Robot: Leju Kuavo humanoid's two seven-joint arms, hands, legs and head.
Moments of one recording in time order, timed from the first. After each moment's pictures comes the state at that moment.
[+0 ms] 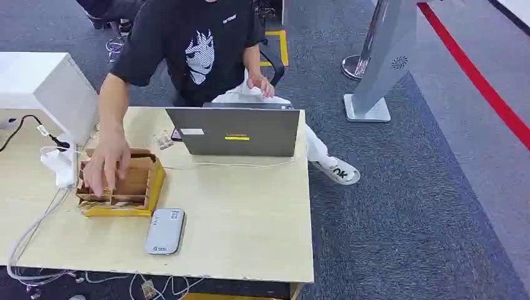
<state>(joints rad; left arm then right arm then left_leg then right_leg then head) 0.14 0.01 0.03 -0.38 0.00 0.00 0.00 0.15 0.01 -0.02 -0.39 0.00 0.00 0.00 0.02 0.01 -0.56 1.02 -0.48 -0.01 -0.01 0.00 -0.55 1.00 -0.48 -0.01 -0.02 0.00</state>
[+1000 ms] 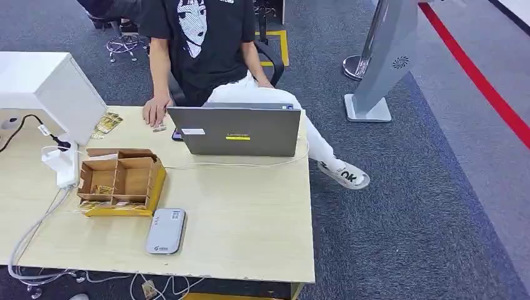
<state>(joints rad) 0.14 -0.12 0.57 -0.60 -0.68 -0.35 -0.06 0.08 -0.02 -0.10 -0.33 -0.25 0.00 -0.07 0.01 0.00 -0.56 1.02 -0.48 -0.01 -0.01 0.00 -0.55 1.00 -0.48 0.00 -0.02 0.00</state>
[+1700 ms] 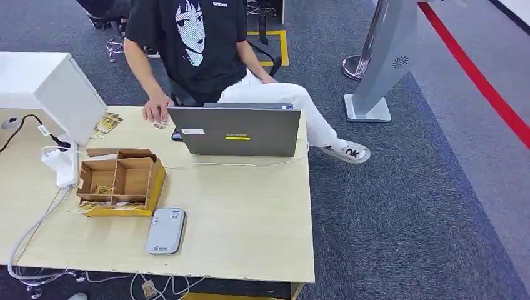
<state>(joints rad) 0.14 -0.25 1.06 -0.77 -1.20 -0.63 -0.11 0.01 -0.08 -0.22 -0.25 -0.45 0.03 -0.15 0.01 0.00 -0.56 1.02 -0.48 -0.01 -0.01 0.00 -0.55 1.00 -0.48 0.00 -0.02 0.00</state>
